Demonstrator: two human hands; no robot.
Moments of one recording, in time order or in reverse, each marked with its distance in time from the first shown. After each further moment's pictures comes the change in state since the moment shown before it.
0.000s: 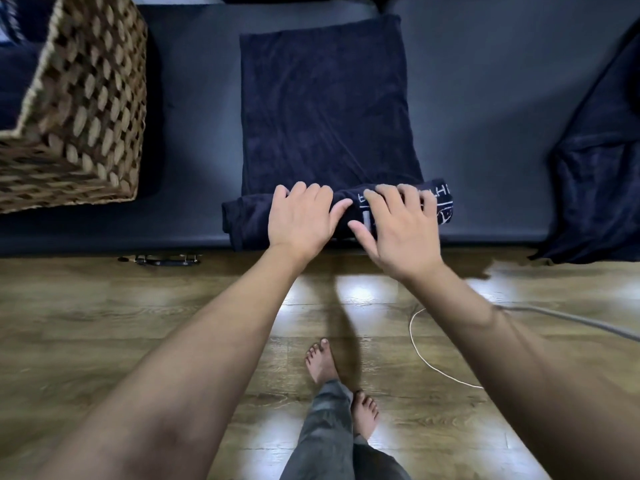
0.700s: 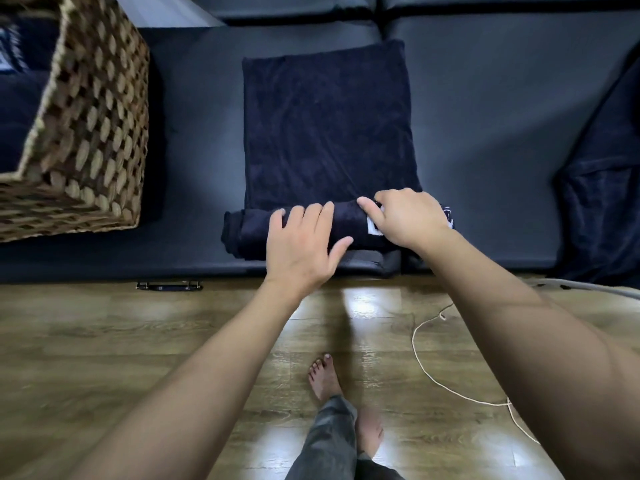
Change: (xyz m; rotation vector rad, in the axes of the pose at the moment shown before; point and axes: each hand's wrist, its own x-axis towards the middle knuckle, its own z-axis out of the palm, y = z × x) left_hand -0.006 -0.015 0.007 -0.028 0.046 0.076; right_hand 0.088 0.027 0.008 0.164 -0.566 0.152
